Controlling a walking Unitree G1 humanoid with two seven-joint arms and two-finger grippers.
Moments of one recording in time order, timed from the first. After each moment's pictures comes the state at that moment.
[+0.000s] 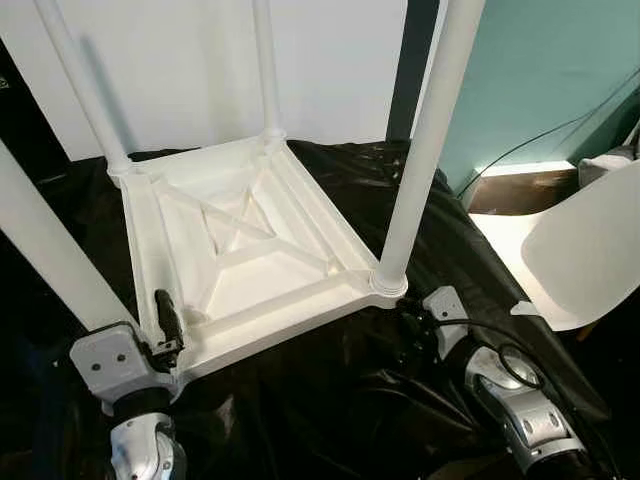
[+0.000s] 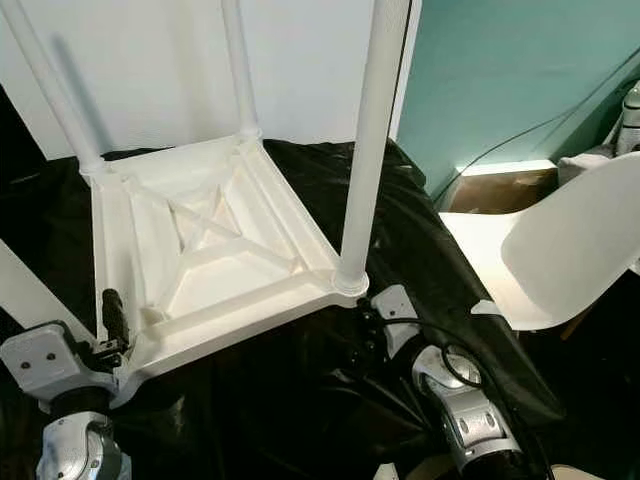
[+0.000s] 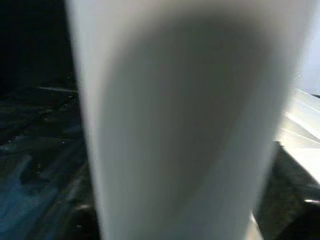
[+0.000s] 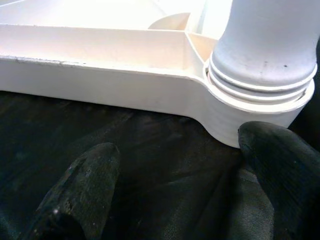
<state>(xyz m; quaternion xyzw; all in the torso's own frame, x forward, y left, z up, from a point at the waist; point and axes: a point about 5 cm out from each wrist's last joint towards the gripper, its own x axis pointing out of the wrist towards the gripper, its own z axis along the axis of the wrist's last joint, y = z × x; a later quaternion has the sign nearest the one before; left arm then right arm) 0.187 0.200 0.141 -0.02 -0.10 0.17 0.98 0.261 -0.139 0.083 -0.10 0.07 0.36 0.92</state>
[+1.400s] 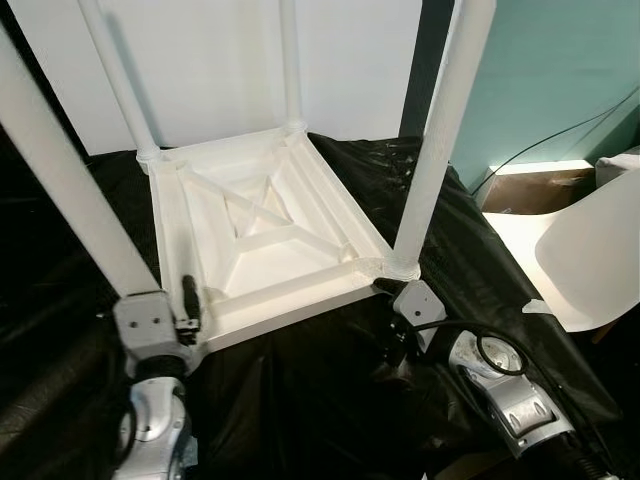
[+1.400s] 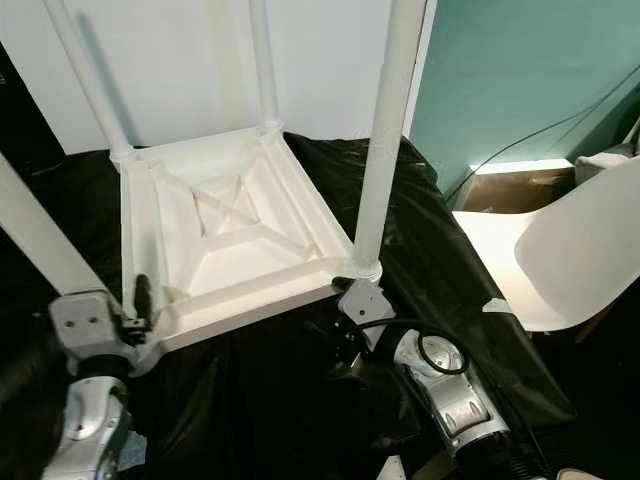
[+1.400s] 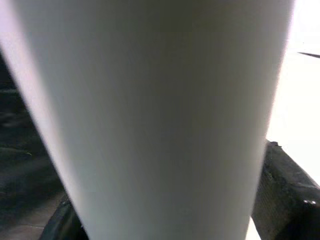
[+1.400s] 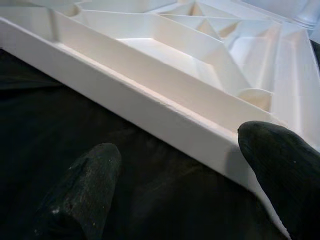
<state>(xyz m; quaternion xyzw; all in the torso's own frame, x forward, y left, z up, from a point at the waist) 0.234 0.185 0.126 0.02 -0.05 0.08 1.00 0.267 -0.114 0.106 -0.24 -0.03 0.40 0.89</state>
